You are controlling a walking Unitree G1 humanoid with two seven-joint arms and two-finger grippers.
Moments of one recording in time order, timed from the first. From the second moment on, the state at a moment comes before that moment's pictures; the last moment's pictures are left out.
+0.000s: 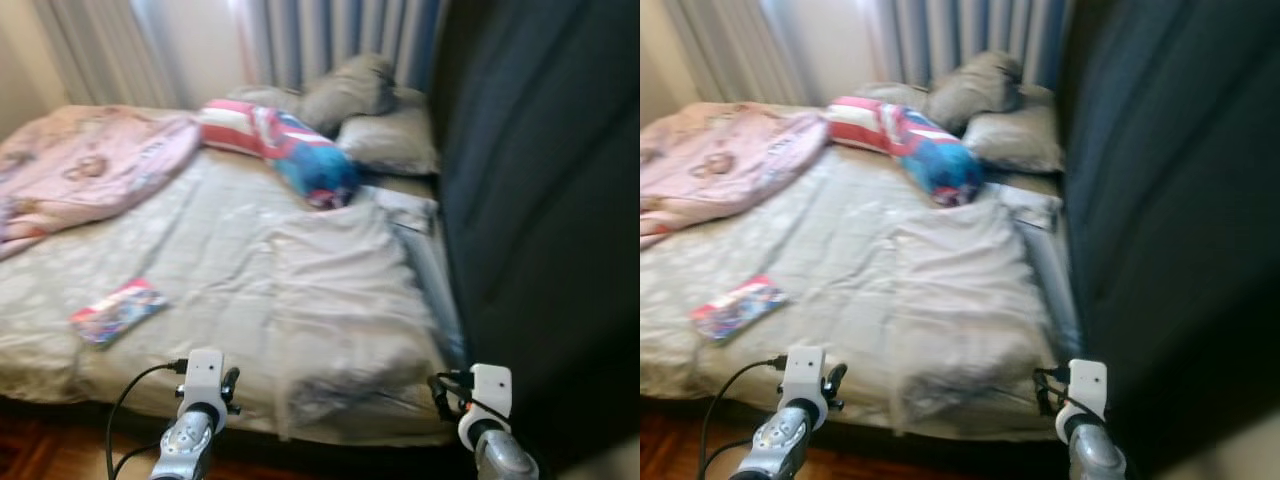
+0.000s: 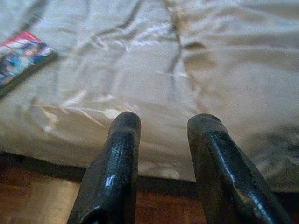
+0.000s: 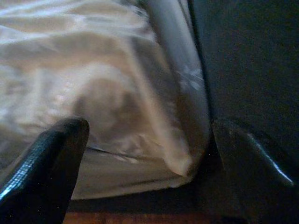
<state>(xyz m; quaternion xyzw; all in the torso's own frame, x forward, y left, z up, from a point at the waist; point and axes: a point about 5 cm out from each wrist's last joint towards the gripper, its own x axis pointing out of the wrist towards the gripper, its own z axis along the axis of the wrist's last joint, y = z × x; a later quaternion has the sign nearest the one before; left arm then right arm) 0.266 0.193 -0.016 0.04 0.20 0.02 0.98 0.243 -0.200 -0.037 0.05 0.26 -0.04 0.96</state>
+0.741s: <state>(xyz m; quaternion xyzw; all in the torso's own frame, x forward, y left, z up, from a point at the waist) 0.289 0.173 0.029 0.04 0.04 -0.02 1.00 0.280 -0.195 0.013 0.02 0.08 -0.01 1.00</state>
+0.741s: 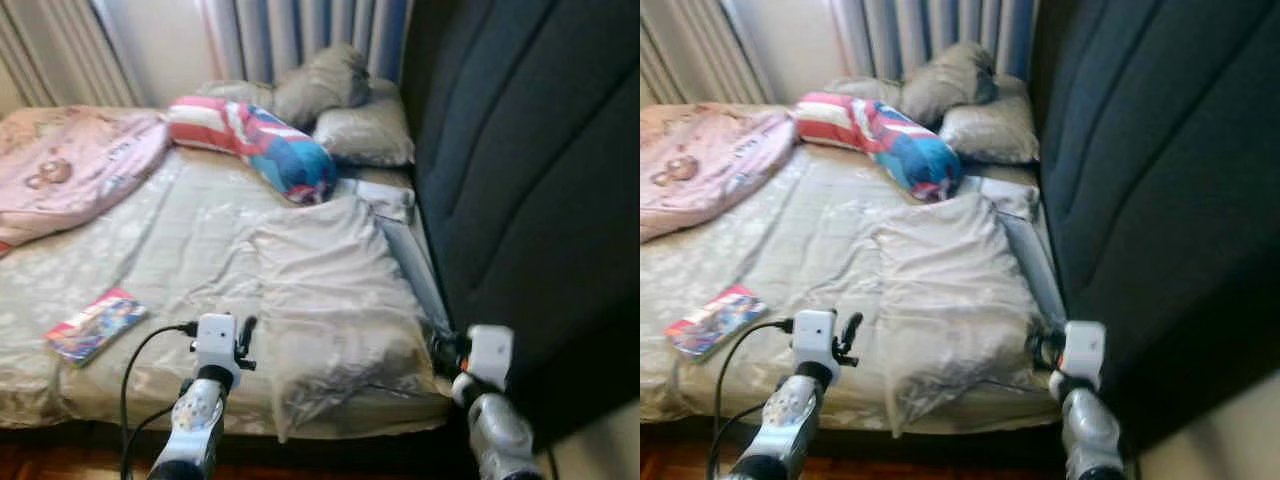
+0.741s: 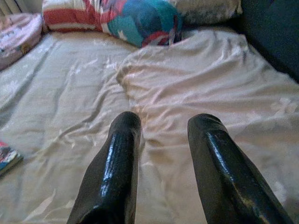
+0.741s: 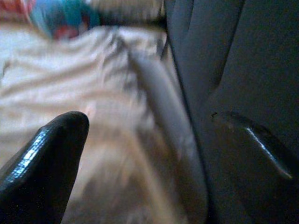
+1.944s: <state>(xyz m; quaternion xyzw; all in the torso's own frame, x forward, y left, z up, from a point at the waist) 0.277 0.189 0.031 0.04 0.02 0.01 1.00 0.254 -0.193 0.003 0.01 0.07 0.03 1.00</state>
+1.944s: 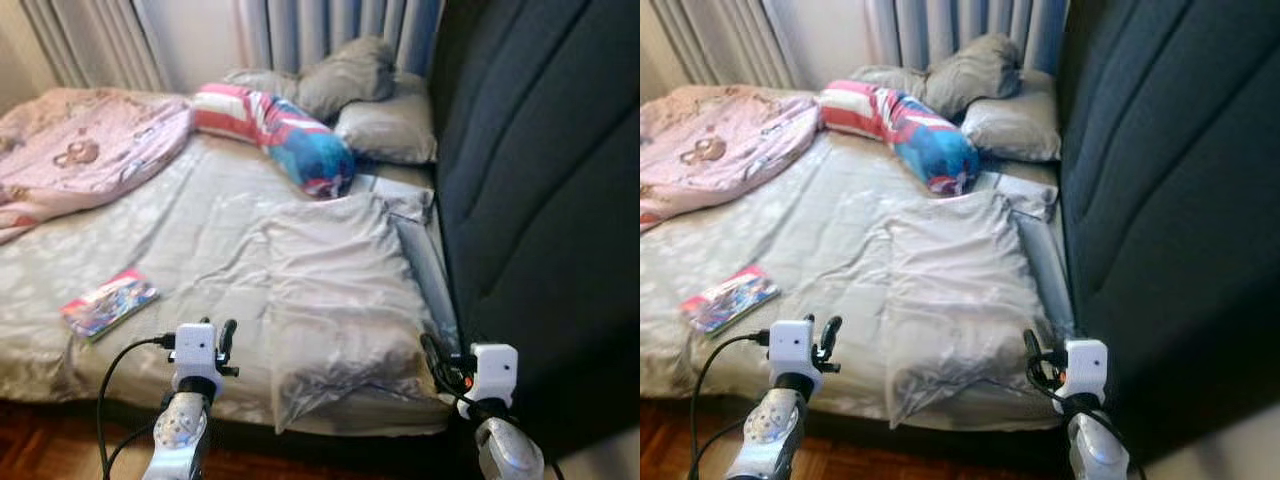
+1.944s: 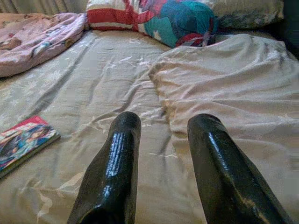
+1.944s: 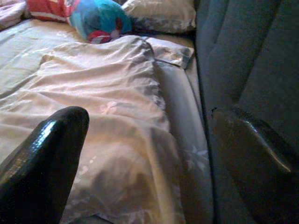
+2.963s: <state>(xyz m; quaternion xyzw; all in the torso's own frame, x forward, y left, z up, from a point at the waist) 0.281 0.181 0.033 0.03 0.03 0.00 1.00 0.258 -0.199 0.002 0.03 0.09 -0.01 1.00</state>
